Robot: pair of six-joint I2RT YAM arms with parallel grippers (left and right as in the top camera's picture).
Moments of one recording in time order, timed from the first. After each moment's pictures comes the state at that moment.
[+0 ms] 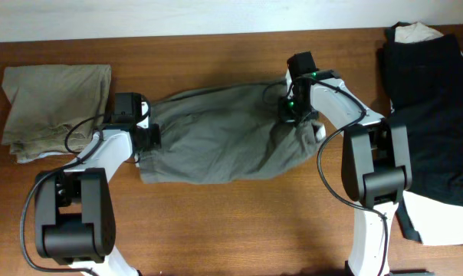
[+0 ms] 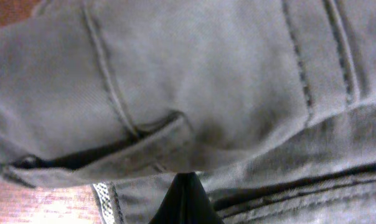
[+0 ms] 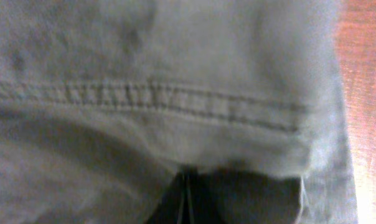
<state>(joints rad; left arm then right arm) -0.01 1.87 1.09 -0.38 -0.04 -0.07 0.19 2.22 1.65 -0.82 -0.07 0.15</state>
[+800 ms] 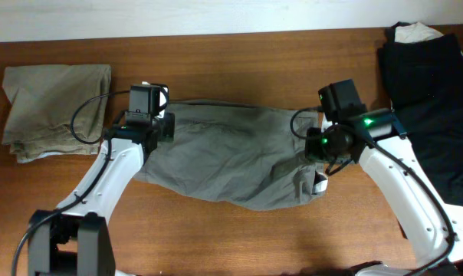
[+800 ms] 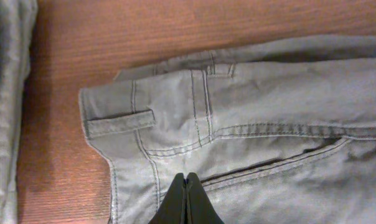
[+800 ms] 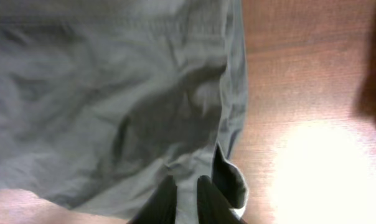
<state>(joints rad) -0.17 1.66 1.08 -0.38 -0.14 0.00 0.23 1.46 1.25 -1.11 -0.03 0.39</state>
